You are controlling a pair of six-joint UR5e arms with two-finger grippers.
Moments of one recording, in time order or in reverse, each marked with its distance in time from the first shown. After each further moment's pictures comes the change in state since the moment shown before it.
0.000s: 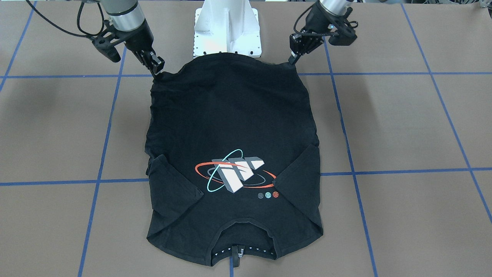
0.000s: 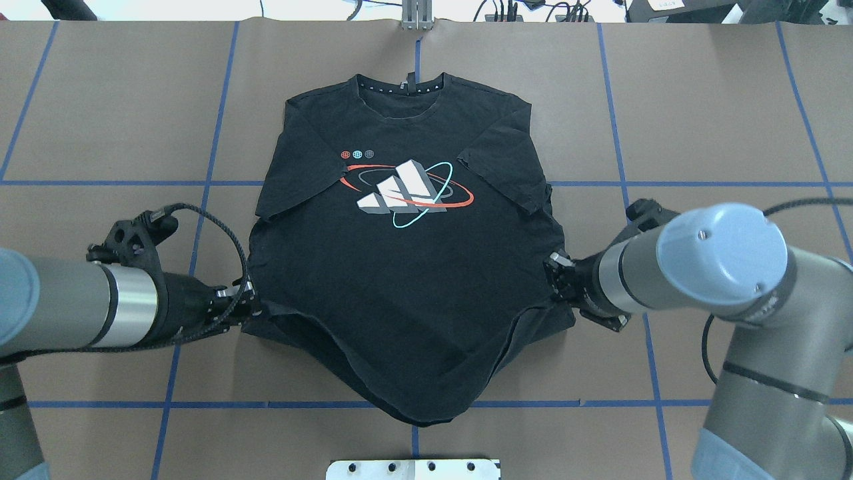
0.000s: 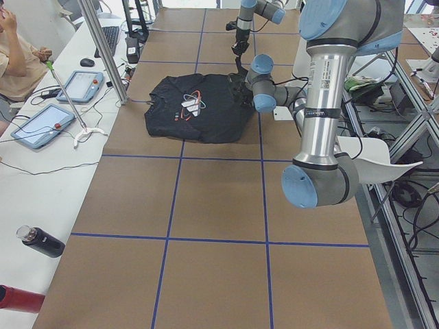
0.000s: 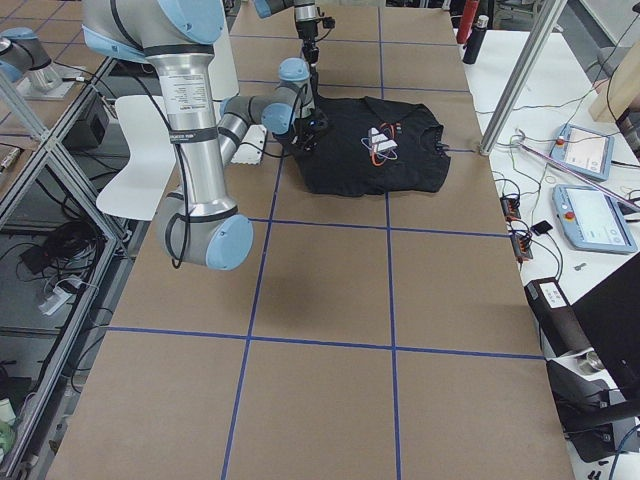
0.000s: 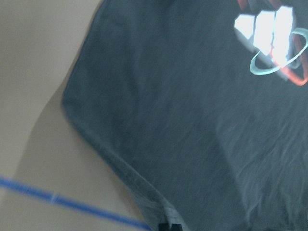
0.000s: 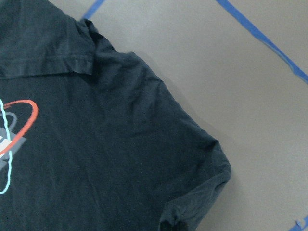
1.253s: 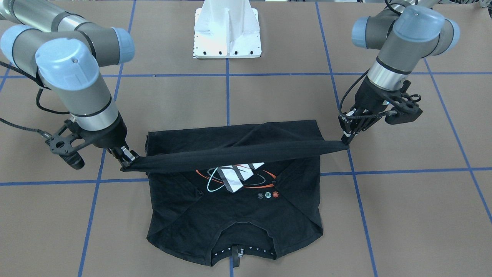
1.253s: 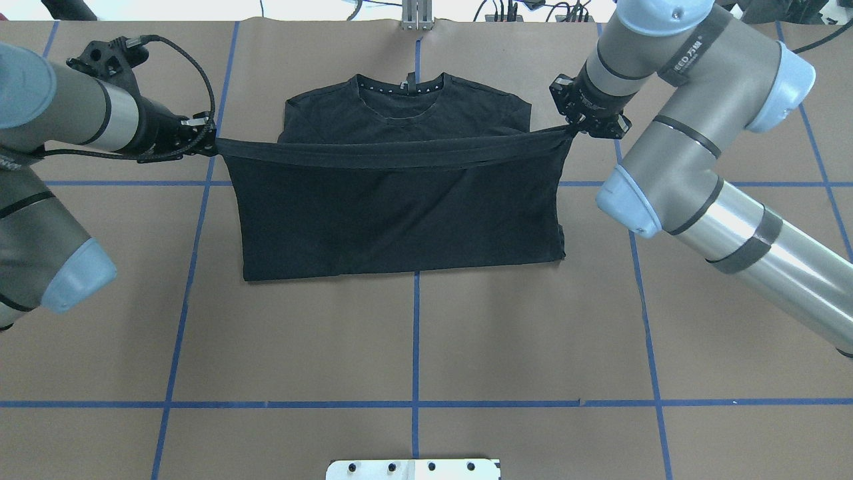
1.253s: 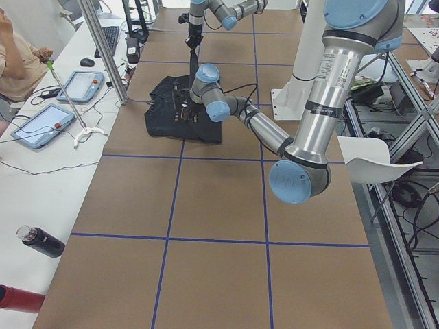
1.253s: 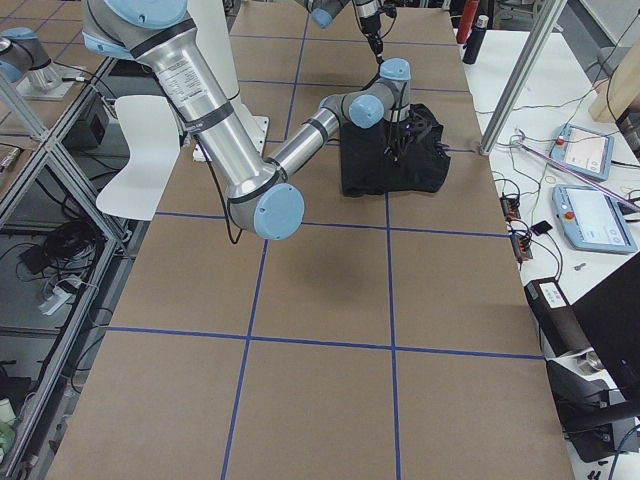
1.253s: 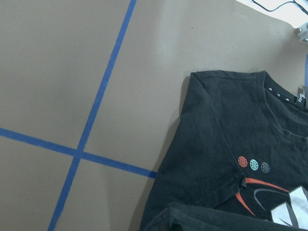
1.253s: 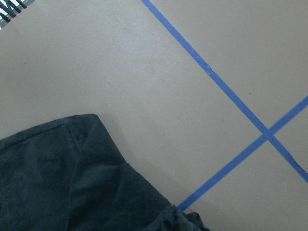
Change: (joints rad) left arm -0.368 -0.220 0.417 -0.009 -0.089 0.368; right arm 0.347 0.355 -0.580 0.017 0.119 -0.393
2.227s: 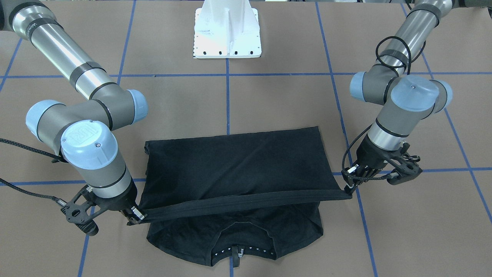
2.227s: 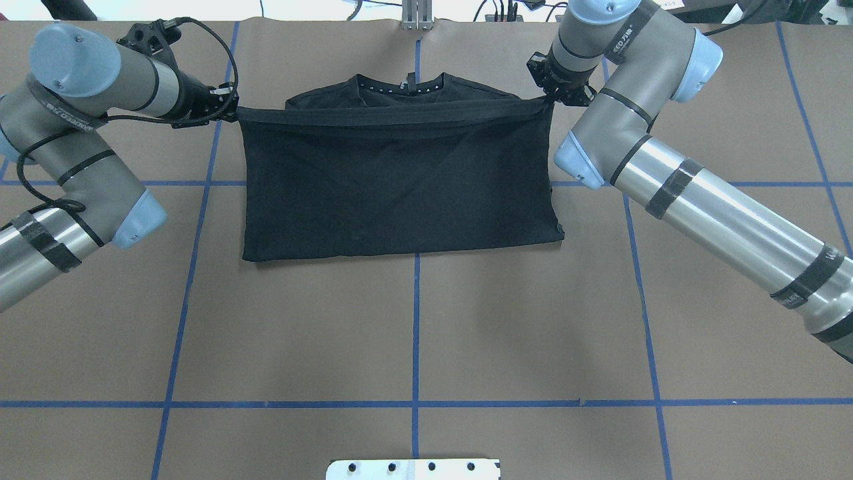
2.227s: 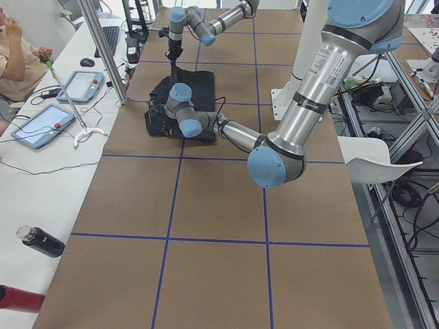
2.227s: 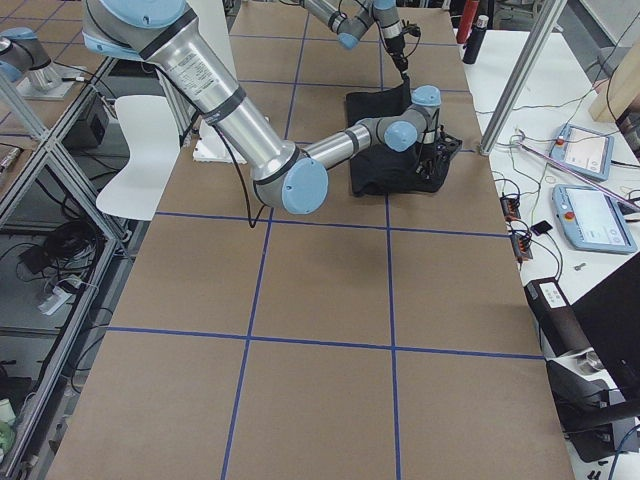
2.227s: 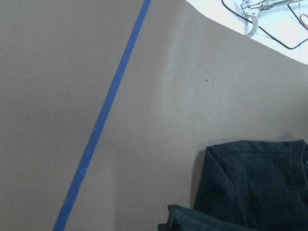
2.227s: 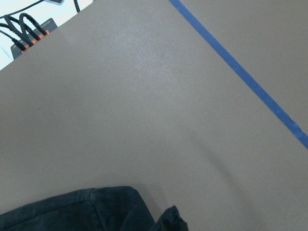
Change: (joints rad) left arm -0.036 -0.165 0.441 -0.301 0.029 0.002; right arm 0.012 0.150 -0.451 0.328 -0.061 -0.030
